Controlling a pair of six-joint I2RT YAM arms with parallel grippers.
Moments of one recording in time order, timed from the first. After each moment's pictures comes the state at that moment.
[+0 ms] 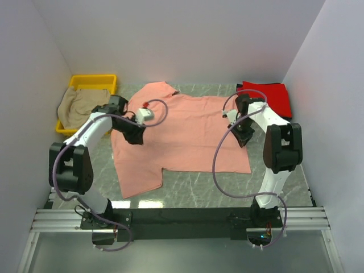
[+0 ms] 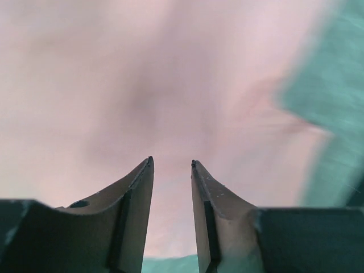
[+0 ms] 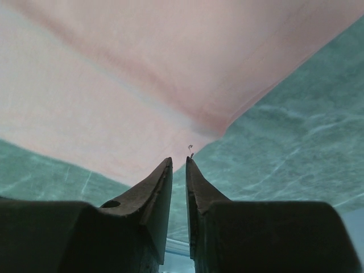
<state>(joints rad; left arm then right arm) -0.20 1.61 1.23 -0.87 0.62 0.78 0.11 1.88 1.42 -1.08 -0.05 -0.49</state>
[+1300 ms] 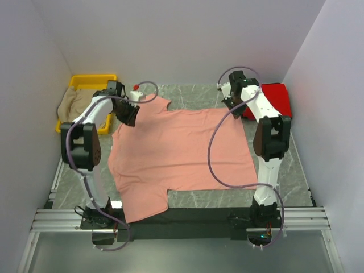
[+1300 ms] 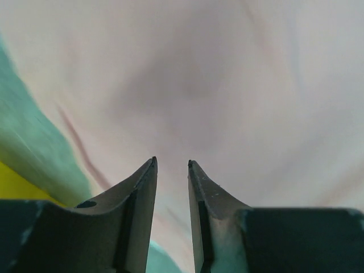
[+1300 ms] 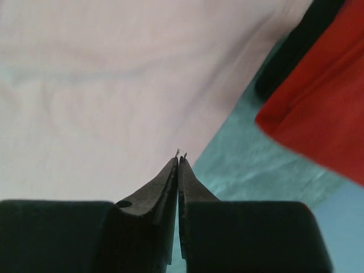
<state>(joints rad) -0.07 1.90 1.53 -0.81 0.36 0.55 0.15 2.11 1.90 -1.05 0.05 -0.43</state>
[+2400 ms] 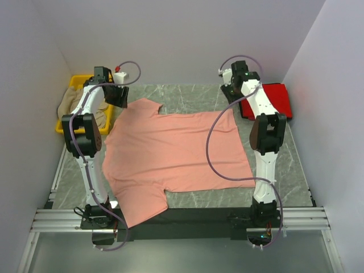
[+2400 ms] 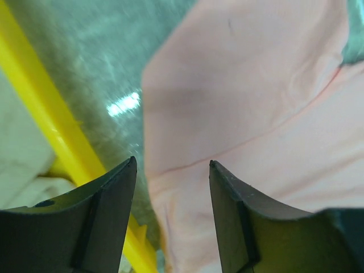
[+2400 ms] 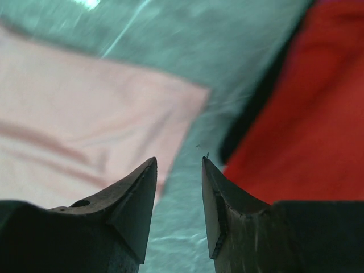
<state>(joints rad) 0.06 2.20 1.92 -0.73 0.31 0.35 0.14 2.29 2.17 -0.99 -0.01 -0.41</state>
